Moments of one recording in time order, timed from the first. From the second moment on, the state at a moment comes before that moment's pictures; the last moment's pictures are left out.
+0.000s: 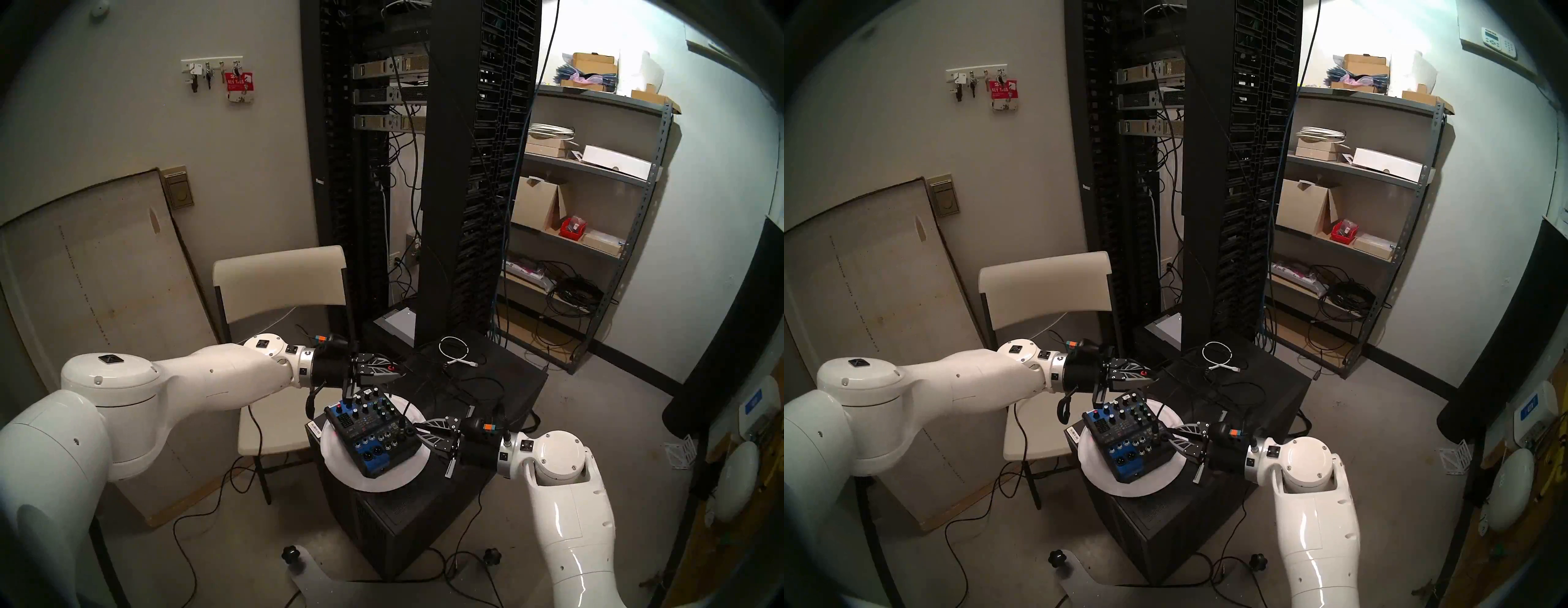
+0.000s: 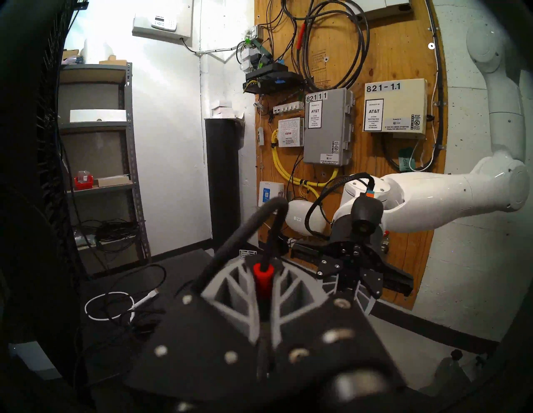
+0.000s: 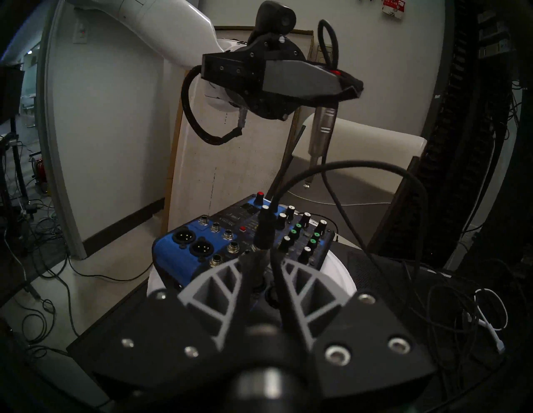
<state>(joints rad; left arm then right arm) 0.50 -1.05 0.16 -0.74 -1.51 -0.58 -1.26 -1.60 -1.58 1.75 -1.47 -0.32 -0.21 1.23</state>
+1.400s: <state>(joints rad) 0.52 -0.72 0.34 -1.09 -1.40 -0.52 -1.04 -1.55 -1.60 1.72 -1.39 -0.33 -0.23 1.19</state>
